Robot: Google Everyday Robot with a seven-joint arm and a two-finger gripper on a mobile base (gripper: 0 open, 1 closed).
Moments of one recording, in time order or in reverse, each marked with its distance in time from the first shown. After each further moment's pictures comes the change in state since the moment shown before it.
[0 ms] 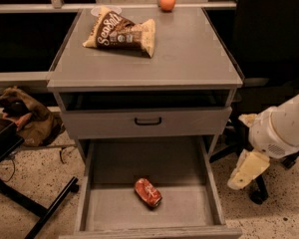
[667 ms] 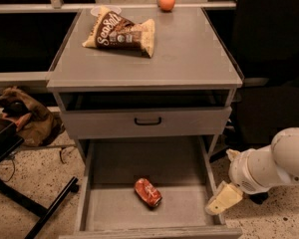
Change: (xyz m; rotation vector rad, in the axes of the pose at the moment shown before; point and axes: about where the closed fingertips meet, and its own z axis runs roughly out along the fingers) arm 0.030 0.046 0.103 -0.015 -0.063 0.179
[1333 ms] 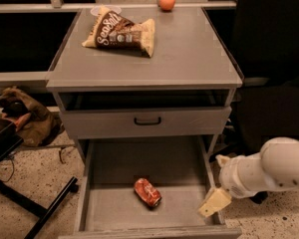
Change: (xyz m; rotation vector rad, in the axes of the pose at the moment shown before) arm 0.002 0.008 0.037 -0.043 -0.053 0.007
